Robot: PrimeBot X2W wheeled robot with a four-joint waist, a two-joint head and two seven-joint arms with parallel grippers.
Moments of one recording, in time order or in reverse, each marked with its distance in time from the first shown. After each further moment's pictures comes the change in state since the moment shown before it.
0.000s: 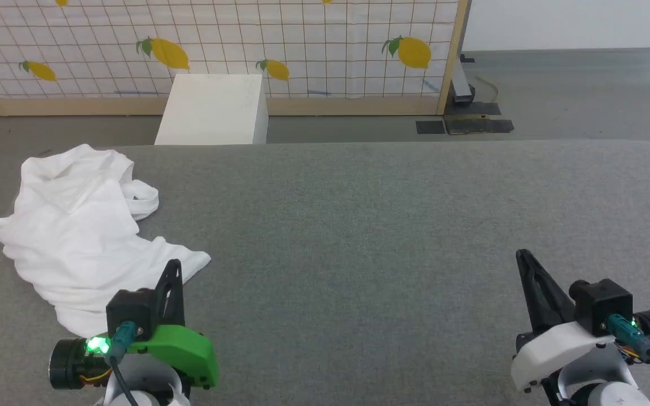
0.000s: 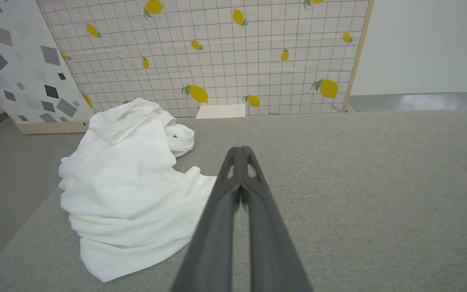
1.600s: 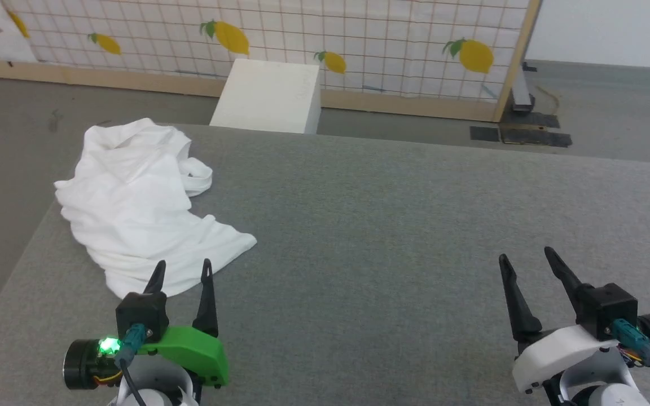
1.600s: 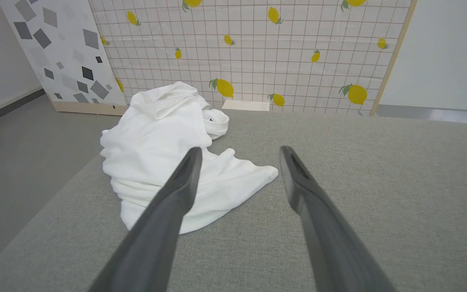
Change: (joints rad) left arm -0.017 0.001 -0.041 0.055 -0.040 0.034 -0.054; right arm 0.000 0.000 -0.009 0.027 0.015 0.000 -0.045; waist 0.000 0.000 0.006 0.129
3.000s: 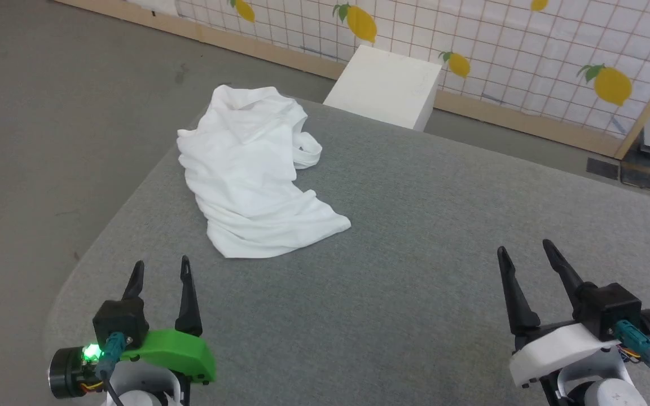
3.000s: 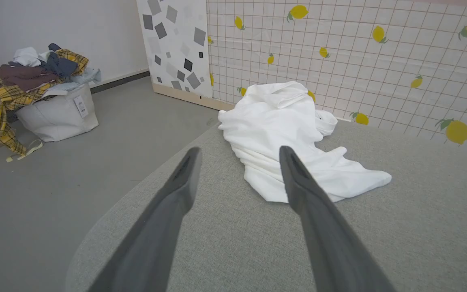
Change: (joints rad) left arm -0.003 0.016 0.021 0.030 -0.057 0.044 -0.088; right arm -0.020 0.000 0.009 0.031 0.025 0.000 -0.072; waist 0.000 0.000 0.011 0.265
